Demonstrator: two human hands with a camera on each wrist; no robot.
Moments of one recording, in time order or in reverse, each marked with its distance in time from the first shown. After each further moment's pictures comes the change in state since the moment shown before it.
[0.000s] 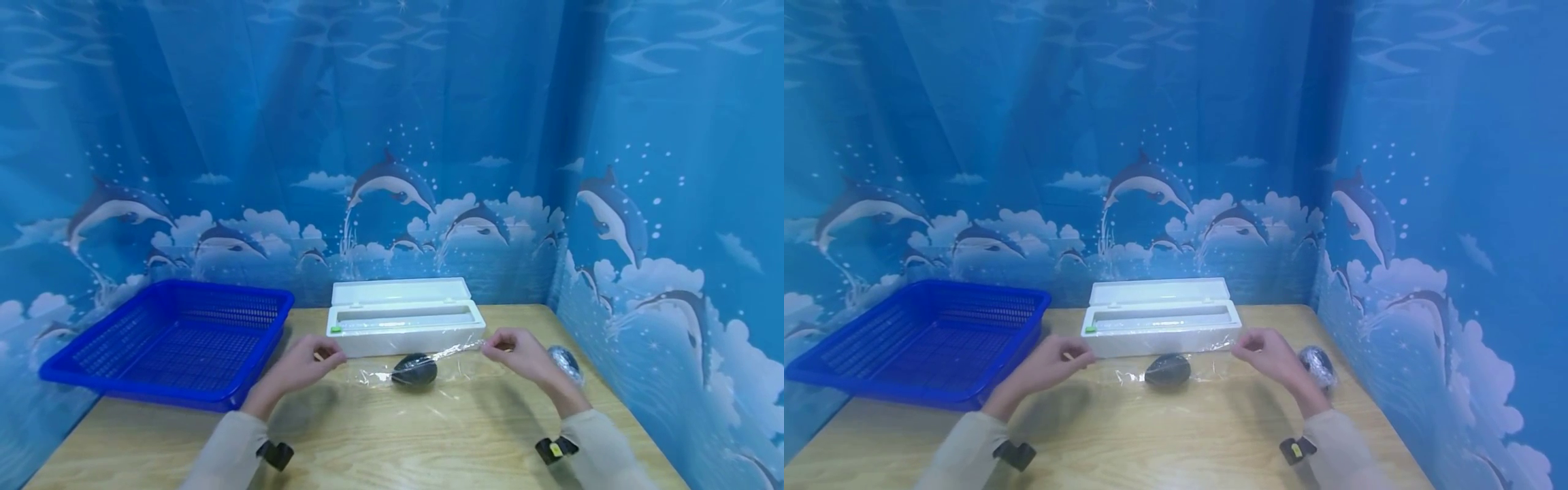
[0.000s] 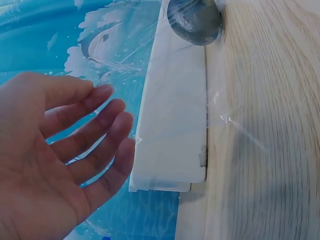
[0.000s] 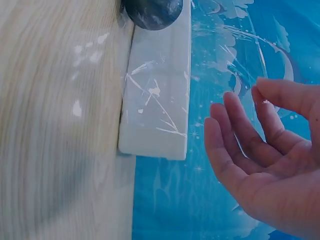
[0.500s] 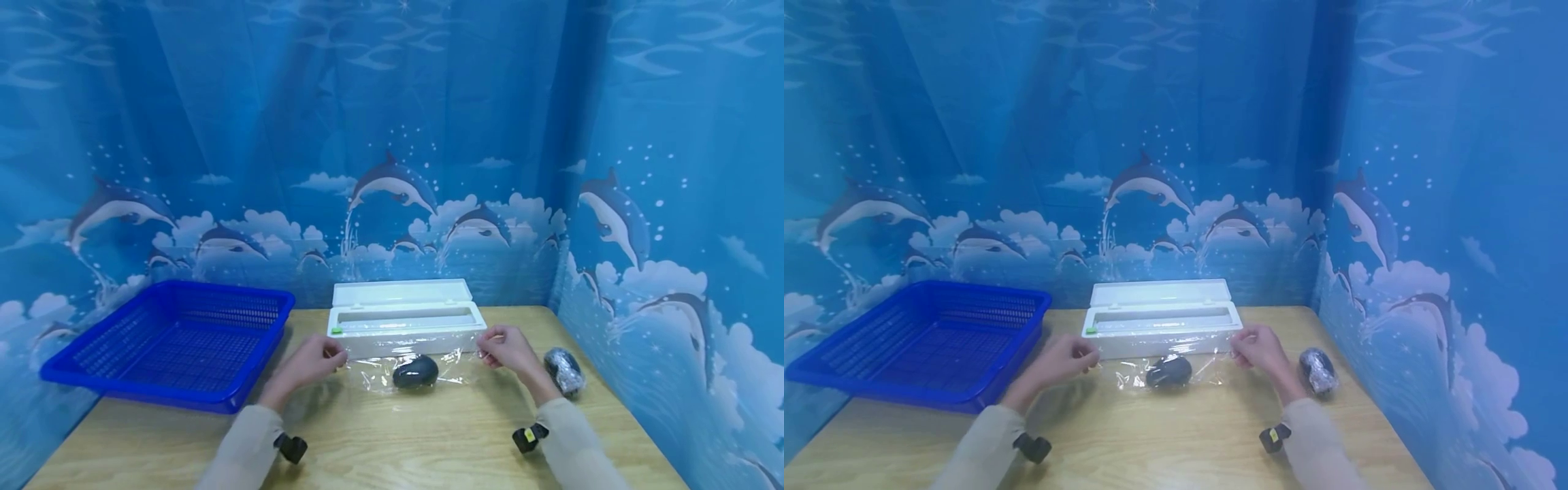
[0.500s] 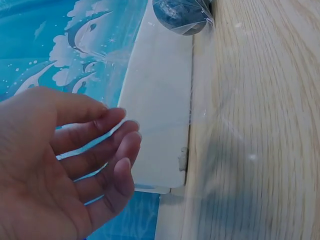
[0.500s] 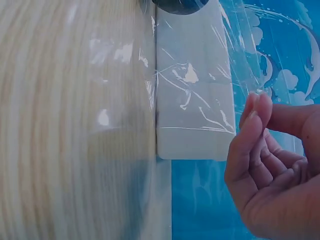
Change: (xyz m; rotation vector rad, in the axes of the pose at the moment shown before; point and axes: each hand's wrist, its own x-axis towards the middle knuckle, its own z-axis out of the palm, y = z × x) left_hand 0.014 -0.009 0.010 -0.060 -0.003 -0.146; right_hand 0.037 0.024 0.023 0.242 0.104 0.197
